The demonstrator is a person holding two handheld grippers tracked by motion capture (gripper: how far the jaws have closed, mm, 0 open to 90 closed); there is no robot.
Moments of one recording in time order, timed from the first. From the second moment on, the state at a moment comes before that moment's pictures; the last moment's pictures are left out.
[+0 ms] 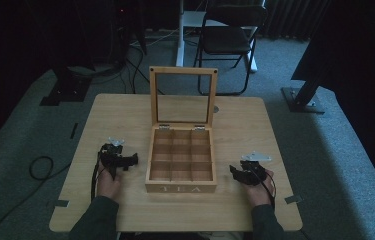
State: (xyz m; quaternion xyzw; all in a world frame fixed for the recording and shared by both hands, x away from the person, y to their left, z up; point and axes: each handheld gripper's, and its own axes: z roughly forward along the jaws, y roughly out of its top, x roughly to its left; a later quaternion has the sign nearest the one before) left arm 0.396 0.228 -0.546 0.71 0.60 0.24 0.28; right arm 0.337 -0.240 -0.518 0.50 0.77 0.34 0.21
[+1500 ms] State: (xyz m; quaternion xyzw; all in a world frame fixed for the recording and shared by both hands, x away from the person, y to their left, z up) left arm 0.395 0.228 -0.546 0.71 0.60 0.24 0.28; right arm 0.399 -0.204 -0.473 0.47 0.76 0.39 0.23
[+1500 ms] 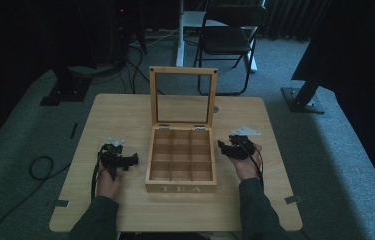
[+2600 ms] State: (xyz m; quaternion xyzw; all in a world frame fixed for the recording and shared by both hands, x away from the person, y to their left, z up) left arm 0.395 0.228 -0.546 0.71 0.60 0.24 0.28; right arm 0.438 -0.187 -0.444 0.45 0.76 0.41 0.23
